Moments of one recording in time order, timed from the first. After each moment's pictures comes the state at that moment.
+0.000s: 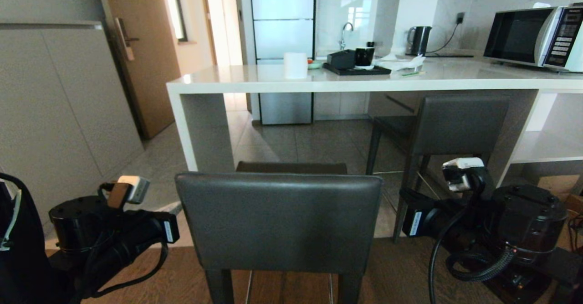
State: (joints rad) left arm -0.12 1.96 -0.20 -1.52 -0.12 -0.08; right arm 0.59 1.70 -0.33 -1.21 -0.34 0.14
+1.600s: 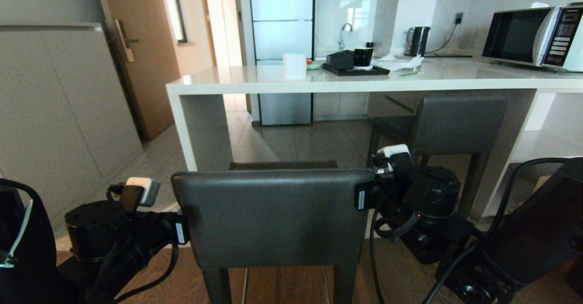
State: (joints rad) left arm -0.32 1.94 -0.16 -1.53 0.05 -0.08; right arm 0.64 2.04 -0.66 -1.32 -0.34 -0.03
